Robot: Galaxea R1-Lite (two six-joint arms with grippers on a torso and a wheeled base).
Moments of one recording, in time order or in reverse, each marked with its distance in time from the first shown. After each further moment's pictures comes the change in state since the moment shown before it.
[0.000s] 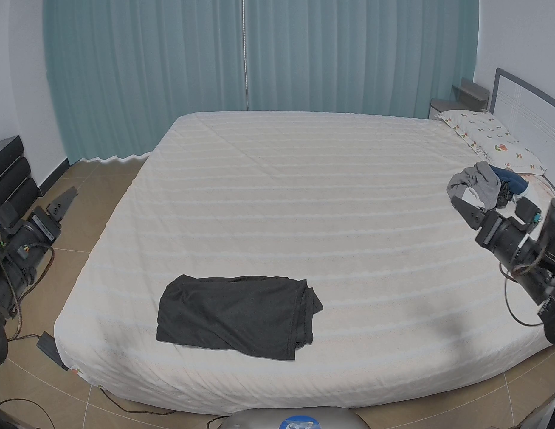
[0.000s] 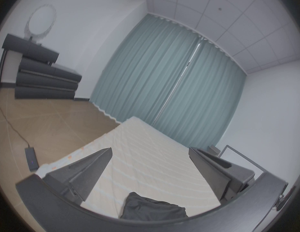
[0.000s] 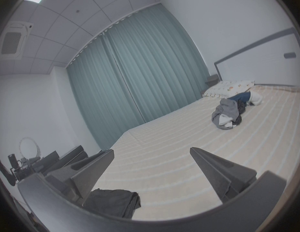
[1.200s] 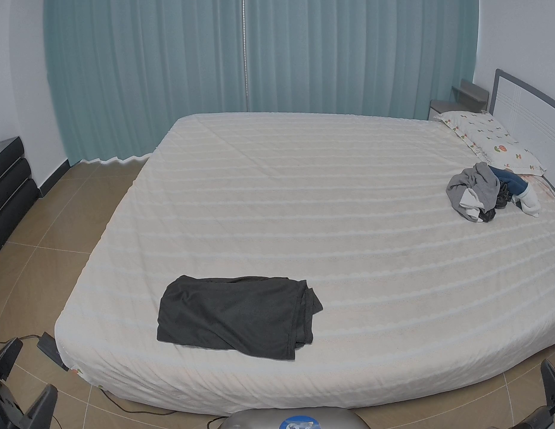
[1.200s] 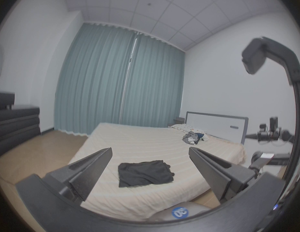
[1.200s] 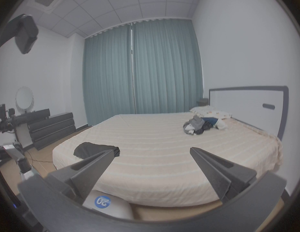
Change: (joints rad) left arm -0.133 -1.279 0.140 1.047 -0.277 0.400; right arm -0.161 -1.522 0.034 1.553 0.079 -0.395
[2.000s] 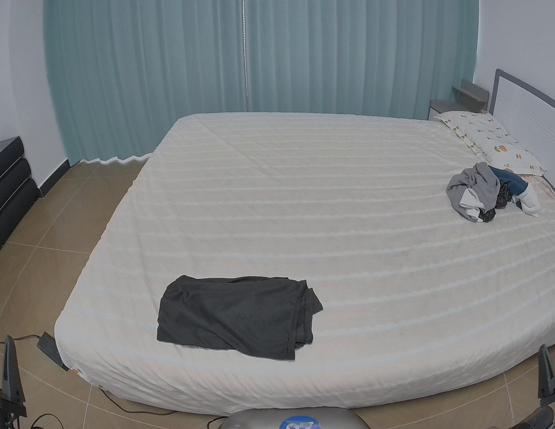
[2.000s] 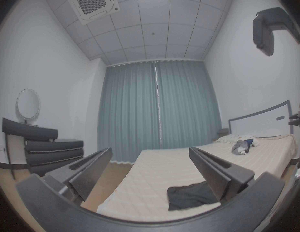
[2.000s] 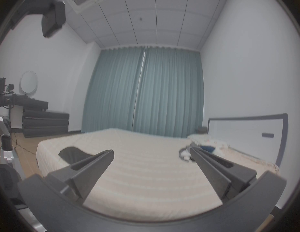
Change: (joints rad) left arm 0.008 -0.113 0.182 -0.341 0.413 0.212; right arm -0.013 -0.064 0.303 -0.547 0.017 -0.167
